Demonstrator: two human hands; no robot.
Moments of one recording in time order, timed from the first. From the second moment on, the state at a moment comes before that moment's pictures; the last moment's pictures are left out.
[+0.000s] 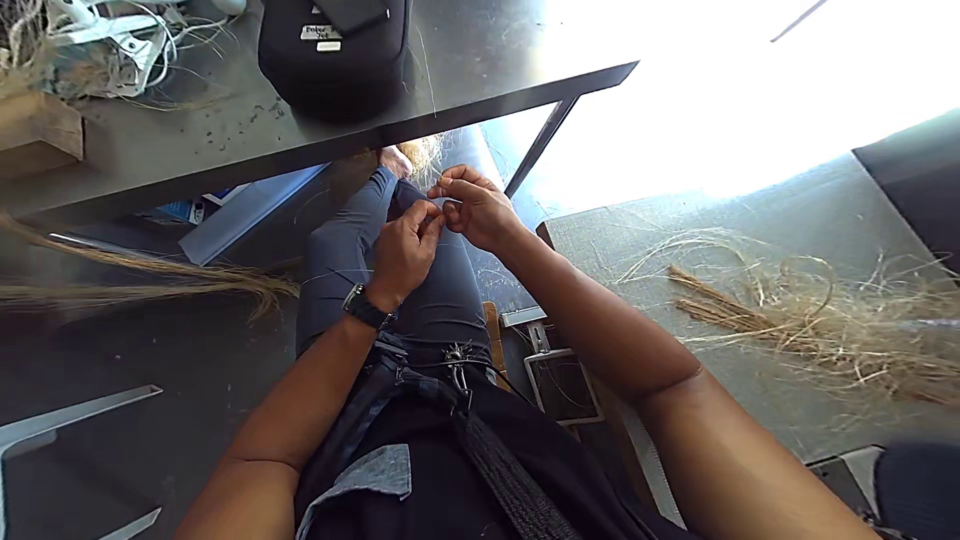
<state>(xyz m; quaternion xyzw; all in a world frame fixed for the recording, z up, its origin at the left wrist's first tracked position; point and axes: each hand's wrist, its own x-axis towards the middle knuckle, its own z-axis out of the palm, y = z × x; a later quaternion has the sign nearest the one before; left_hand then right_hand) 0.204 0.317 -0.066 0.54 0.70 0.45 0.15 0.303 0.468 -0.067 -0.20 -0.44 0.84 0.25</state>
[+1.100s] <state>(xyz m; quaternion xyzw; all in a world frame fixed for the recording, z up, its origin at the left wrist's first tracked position) 0.163 0.337 -0.077 0.44 0.66 0.56 0.22 0.301 0.454 -0.067 -0.18 -0.59 0.76 0.19</state>
